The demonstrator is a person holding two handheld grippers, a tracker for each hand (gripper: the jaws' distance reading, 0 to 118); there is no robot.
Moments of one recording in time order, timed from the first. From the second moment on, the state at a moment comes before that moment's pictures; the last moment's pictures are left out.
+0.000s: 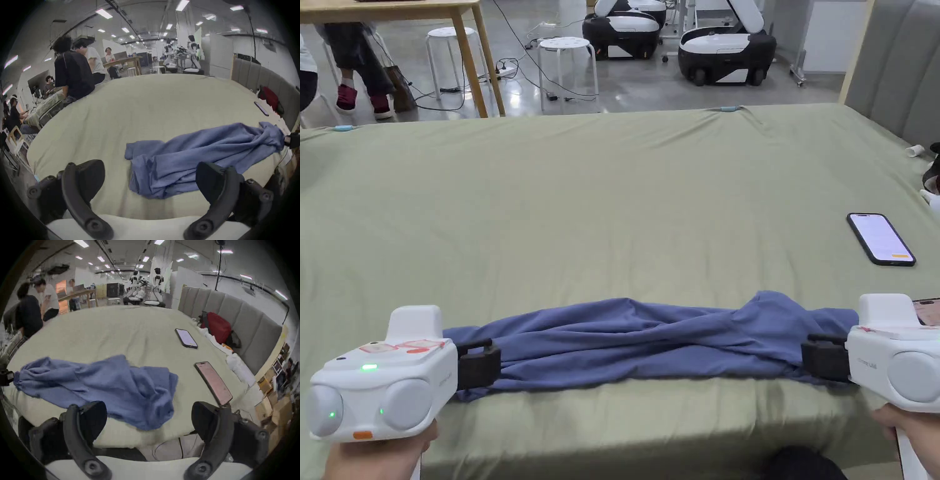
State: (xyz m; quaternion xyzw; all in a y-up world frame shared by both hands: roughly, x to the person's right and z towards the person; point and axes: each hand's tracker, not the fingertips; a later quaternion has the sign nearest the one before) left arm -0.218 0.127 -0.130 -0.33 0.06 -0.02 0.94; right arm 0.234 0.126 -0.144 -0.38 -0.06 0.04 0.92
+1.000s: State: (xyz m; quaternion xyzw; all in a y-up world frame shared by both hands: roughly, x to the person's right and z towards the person) left arm -0.336 0.093 -0.167 -0.31 -0.15 0.20 0.92; right arm 0.131 0.132 -0.159 -0.34 0.03 0.07 0.94
